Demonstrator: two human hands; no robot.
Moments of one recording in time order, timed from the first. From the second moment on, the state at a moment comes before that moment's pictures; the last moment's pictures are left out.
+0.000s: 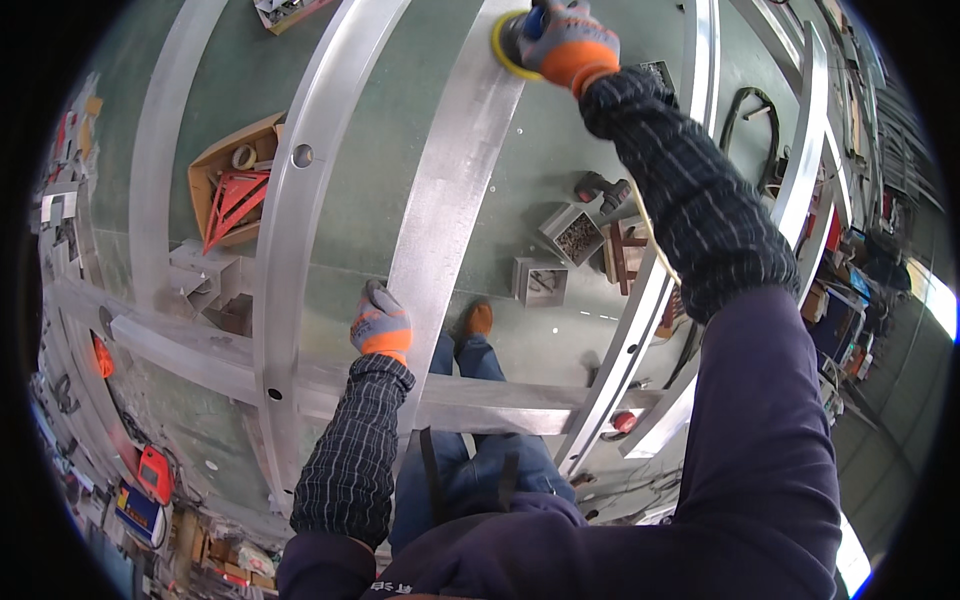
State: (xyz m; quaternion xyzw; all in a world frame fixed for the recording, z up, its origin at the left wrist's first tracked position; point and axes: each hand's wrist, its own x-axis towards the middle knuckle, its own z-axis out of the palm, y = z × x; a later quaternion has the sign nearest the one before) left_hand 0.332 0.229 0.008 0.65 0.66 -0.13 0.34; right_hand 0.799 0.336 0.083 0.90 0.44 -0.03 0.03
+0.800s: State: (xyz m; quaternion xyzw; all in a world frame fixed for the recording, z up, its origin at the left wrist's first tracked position) left_hand 0.331 0.225 0.004 0.66 0.67 -0.10 0.31; right_hand 0.787 0.362 0.108 0.90 0.43 -0.04 -0.05
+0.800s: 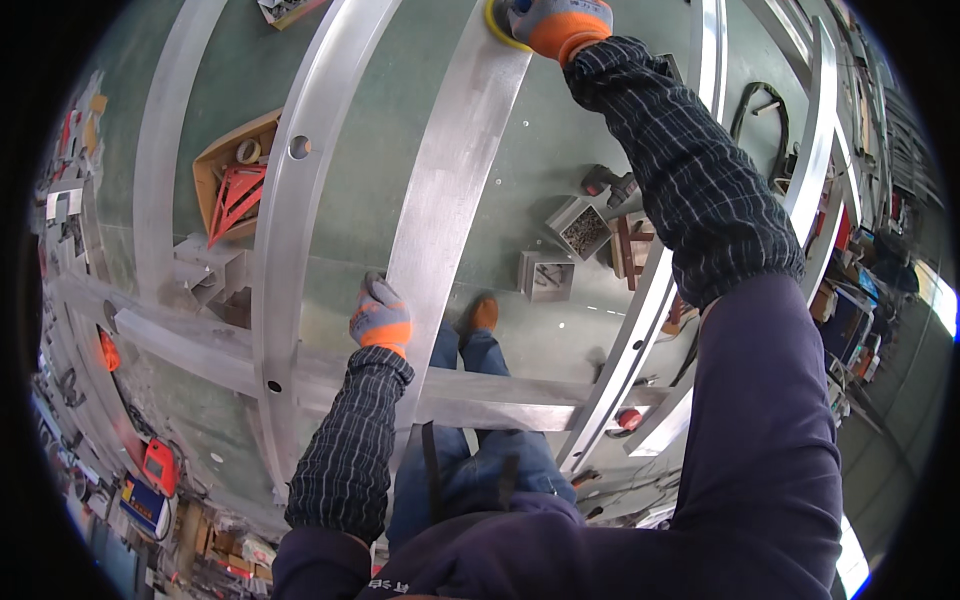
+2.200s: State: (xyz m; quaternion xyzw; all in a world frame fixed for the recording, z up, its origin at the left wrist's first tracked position) left_hand 0.316 0.222 -0.013 0.67 0.67 -0.07 0.30; right_hand 0.720 0.302 0.083 0.88 0.48 -0.03 -0.02
